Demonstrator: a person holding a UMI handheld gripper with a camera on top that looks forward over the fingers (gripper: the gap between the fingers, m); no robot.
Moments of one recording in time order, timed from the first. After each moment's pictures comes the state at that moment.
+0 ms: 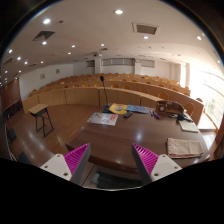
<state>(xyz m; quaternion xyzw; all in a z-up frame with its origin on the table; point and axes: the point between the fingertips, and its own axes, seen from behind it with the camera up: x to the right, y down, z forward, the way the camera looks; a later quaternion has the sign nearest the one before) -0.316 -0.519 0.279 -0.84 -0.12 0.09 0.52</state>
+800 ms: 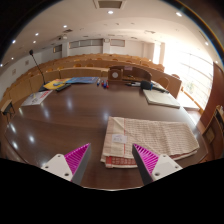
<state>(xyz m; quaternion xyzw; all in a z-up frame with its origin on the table) 0.020 -0.289 0.040 -0.90 -0.01 -0.02 0.44</state>
